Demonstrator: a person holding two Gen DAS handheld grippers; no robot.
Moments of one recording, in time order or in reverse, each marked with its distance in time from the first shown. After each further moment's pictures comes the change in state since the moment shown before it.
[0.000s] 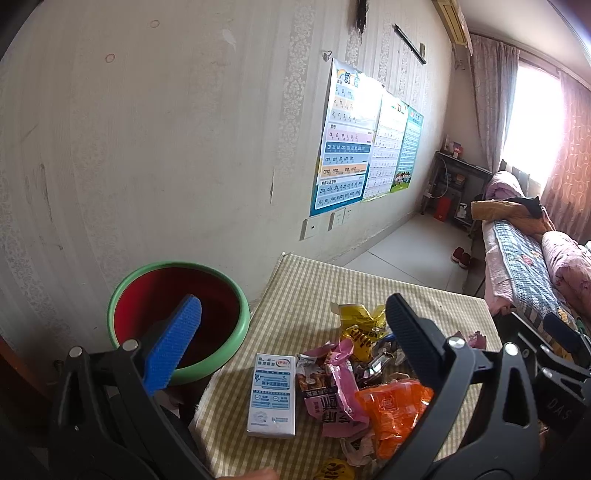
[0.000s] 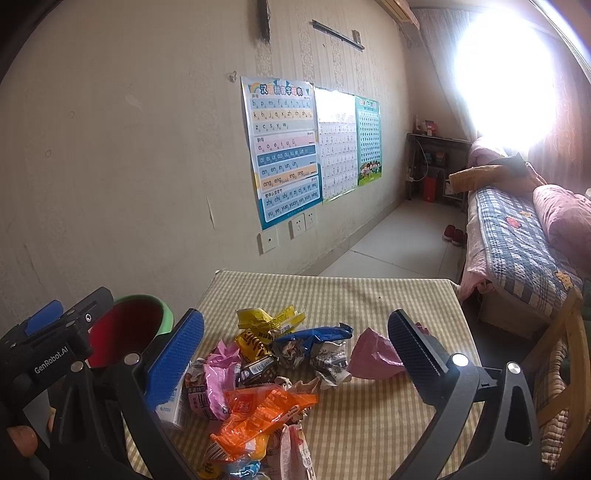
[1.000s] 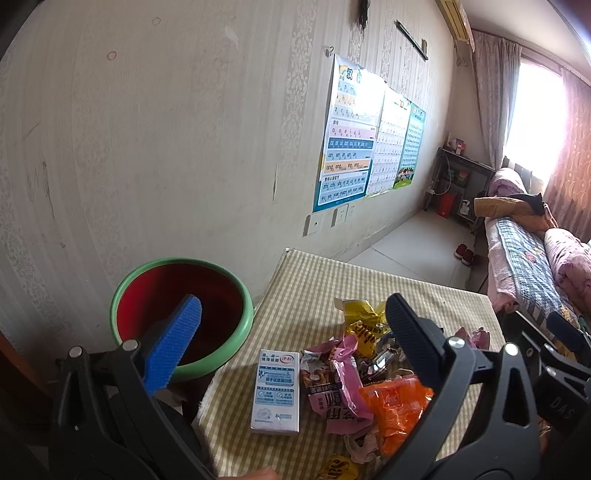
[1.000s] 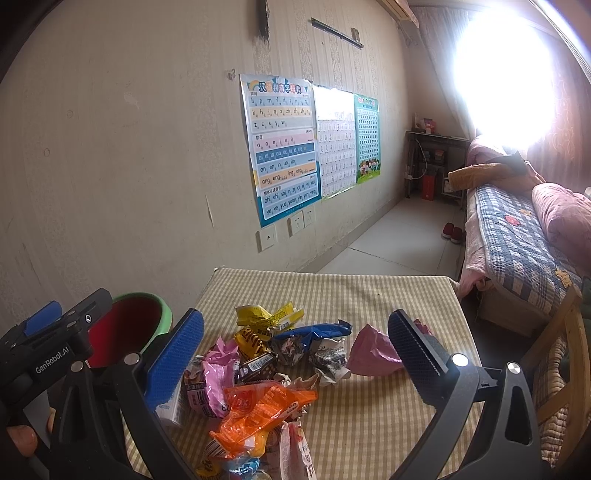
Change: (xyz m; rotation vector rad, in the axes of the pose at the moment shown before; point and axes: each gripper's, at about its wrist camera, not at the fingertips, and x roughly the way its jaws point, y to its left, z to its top) left arm 0.001 0.005 -0.005 0.004 0.013 0.013; right arm 0.000 -0.002 -0.002 -0.001 0.012 -0.004
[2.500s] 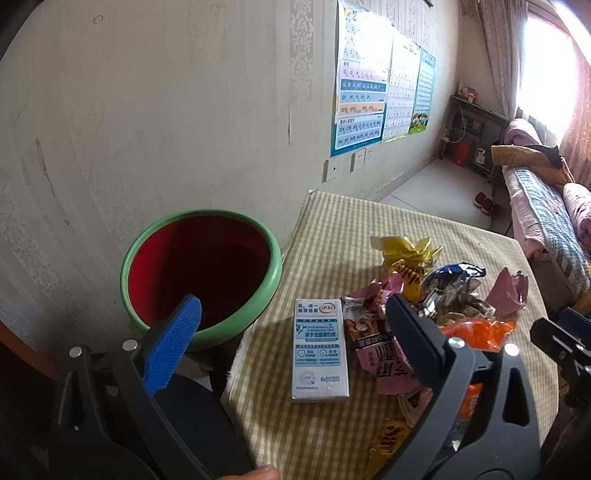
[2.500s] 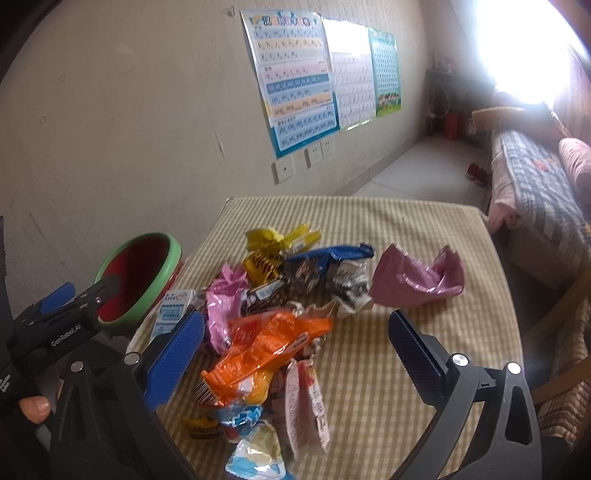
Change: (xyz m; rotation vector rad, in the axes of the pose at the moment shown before) left arm 0.043 0.016 -0.029 0.077 0.207 0.072; right arm 0.040 -0.011 -0.036 0.043 0.294 0.114
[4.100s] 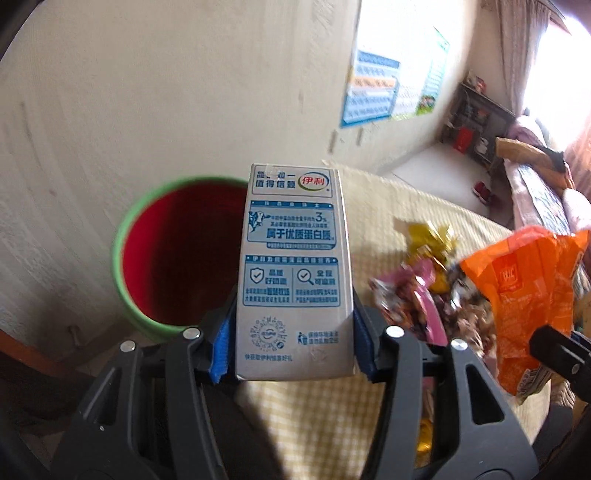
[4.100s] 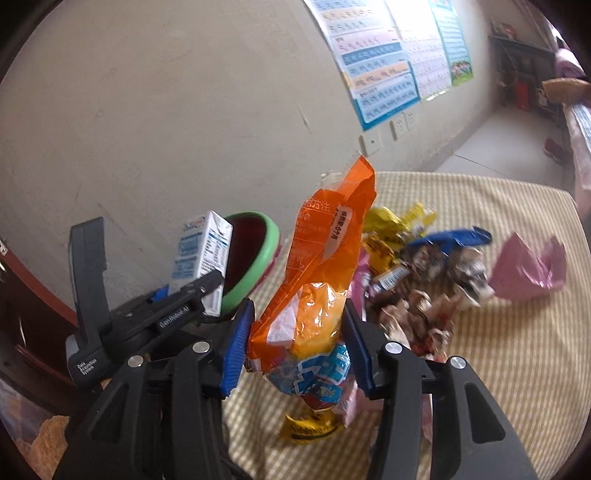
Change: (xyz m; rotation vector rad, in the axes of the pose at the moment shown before) left arm 0.028 0.044 0.011 -0.064 0.099 -0.029; right arm 0.011 0.063 0.020 -0.028 0.095 0.328
